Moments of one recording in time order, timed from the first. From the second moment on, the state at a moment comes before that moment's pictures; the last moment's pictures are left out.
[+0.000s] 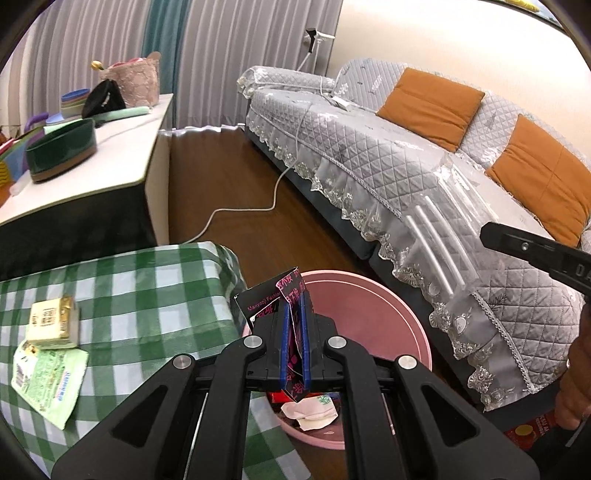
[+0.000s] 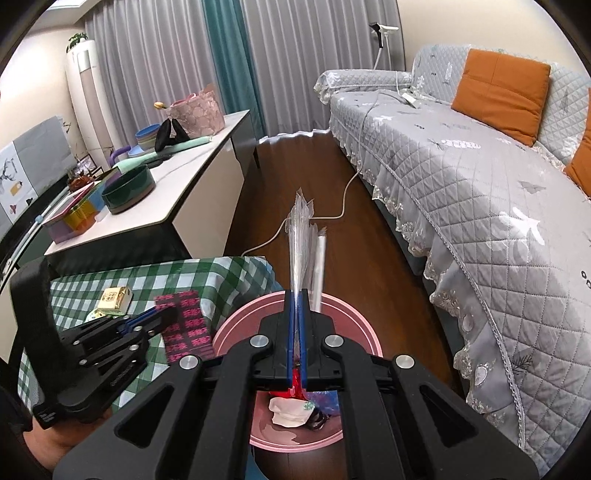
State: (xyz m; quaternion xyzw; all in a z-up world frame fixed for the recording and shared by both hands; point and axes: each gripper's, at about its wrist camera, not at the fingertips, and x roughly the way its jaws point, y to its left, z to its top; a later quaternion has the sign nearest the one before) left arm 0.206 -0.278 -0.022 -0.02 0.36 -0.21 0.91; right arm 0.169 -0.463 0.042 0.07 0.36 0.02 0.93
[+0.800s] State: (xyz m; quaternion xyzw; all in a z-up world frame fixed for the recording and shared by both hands) left arm 0.210 -0.278 -0.028 -0.02 0.36 -0.23 0.90; right arm 0.179 -0.464 0.025 0.05 0.38 -0.02 0.92
